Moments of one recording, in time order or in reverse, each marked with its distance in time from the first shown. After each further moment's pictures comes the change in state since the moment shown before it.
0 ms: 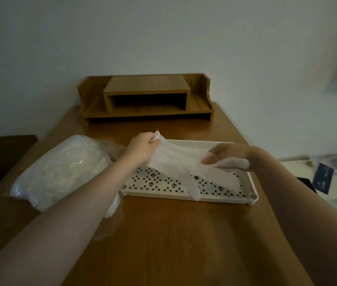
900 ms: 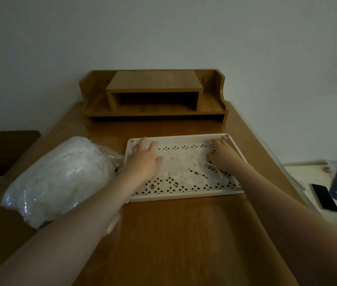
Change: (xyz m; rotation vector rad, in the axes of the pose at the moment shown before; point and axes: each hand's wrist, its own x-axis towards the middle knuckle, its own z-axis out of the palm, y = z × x) left_hand 0.027 -0.039 0.018 0.494 -0.068 -0.019; right_hand 0.100 0.016 0.013 -0.340 0.456 0.113
